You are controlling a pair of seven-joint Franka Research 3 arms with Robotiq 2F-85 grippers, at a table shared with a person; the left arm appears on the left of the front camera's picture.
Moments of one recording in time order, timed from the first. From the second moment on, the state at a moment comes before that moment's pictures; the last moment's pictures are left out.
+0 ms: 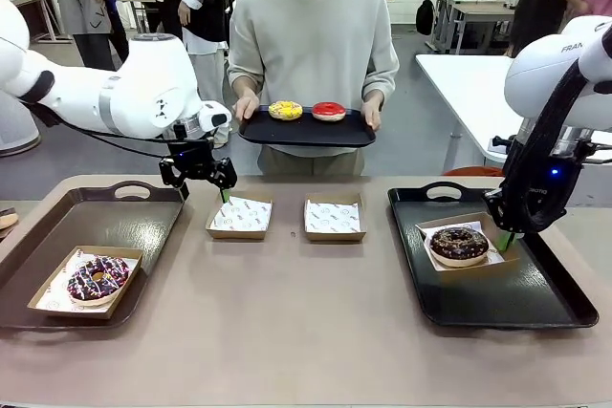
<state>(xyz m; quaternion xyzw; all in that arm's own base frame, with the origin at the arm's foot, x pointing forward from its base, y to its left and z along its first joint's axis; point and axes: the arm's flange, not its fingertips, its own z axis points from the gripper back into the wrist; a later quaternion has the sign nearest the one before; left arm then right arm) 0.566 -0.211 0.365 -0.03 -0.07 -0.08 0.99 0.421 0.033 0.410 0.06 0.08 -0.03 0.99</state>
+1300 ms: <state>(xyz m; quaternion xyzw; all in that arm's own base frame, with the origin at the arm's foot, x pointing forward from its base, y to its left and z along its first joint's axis) 0.566 -0.212 0.360 -0.03 -0.06 -0.08 0.99 0.421 0.033 0.410 0.06 0.07 -0.03 0.99</state>
